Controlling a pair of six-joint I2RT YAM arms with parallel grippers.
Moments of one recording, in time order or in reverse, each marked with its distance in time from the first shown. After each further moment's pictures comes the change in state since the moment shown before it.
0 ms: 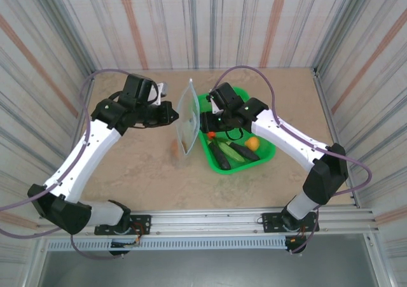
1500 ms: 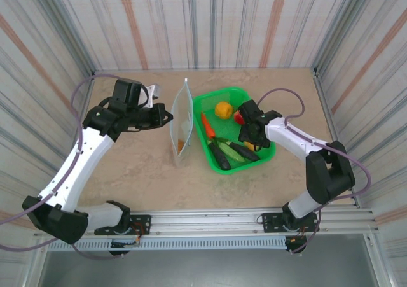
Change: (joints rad) left arm 0.076 -0.087 -0.097 0.051 0.066 0.033; right arm -0.263 -0.027 -0.398 0.015 0.344 0.214
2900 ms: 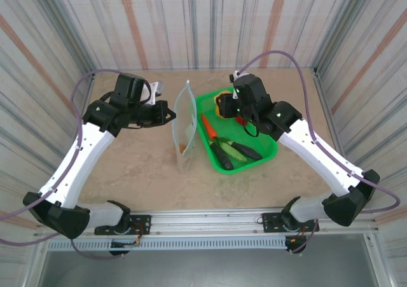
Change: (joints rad) left arm -0.034 0.047 0.112 -0.089 0.008 -0.002; right arm 0.260 -0.211 0.436 0.067 -0.067 -0.279
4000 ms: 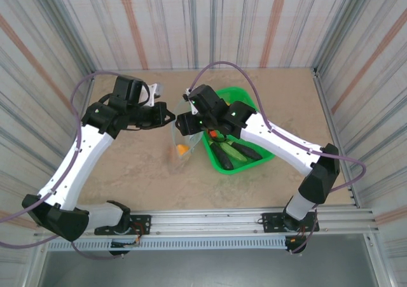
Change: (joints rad) left arm 0.014 -0.023 -0.034 0.017 0.026 -0.010; right arm 0.187 0.283 0.120 -0.027 -0.152 0.000
